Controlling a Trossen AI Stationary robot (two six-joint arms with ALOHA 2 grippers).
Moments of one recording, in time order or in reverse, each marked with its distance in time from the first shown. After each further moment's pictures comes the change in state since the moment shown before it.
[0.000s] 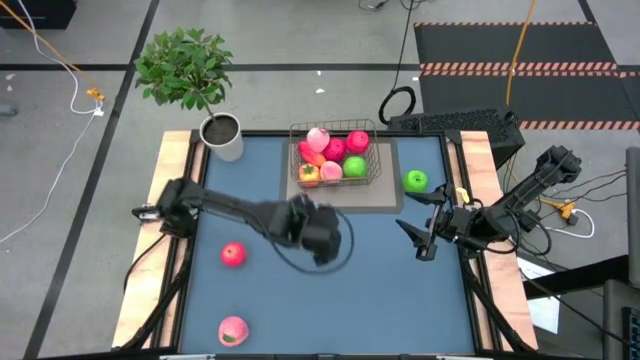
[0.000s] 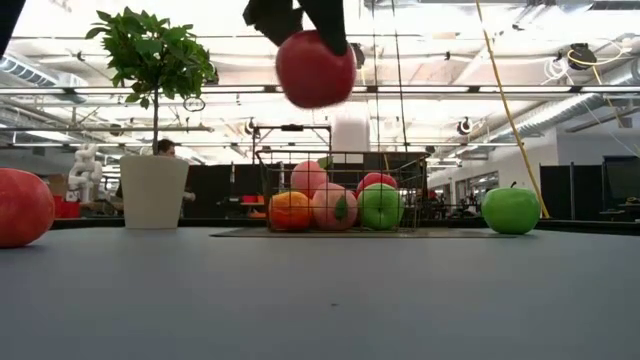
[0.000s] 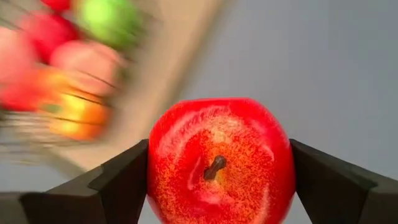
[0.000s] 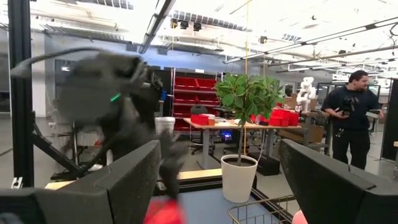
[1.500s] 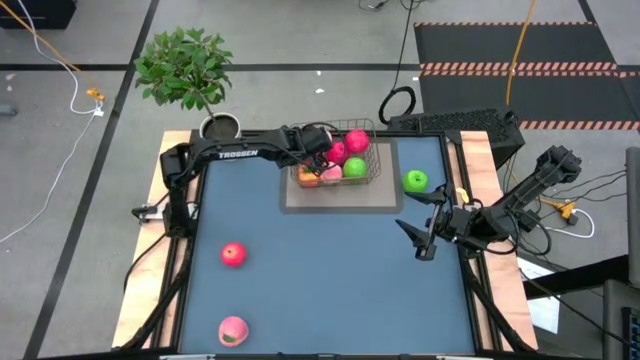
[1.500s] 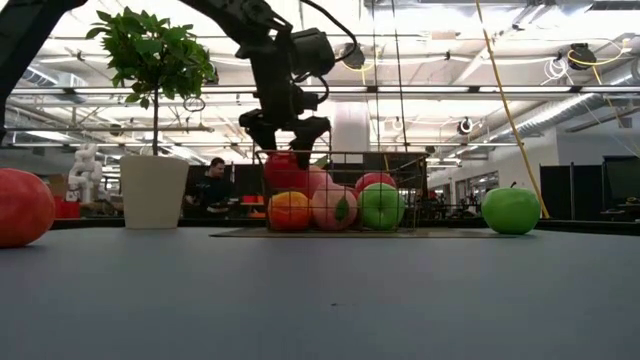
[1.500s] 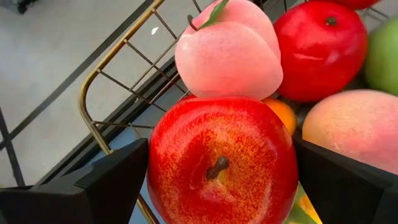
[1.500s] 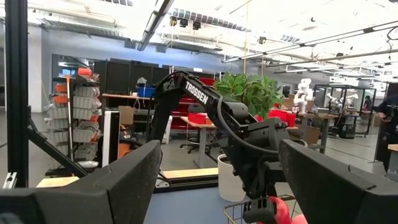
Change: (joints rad) left arm 0.605 -0.032 -0.347 0.381 -0.038 0.248; right arm 0.000 0.000 0.000 -0.005 0.007 -0.022
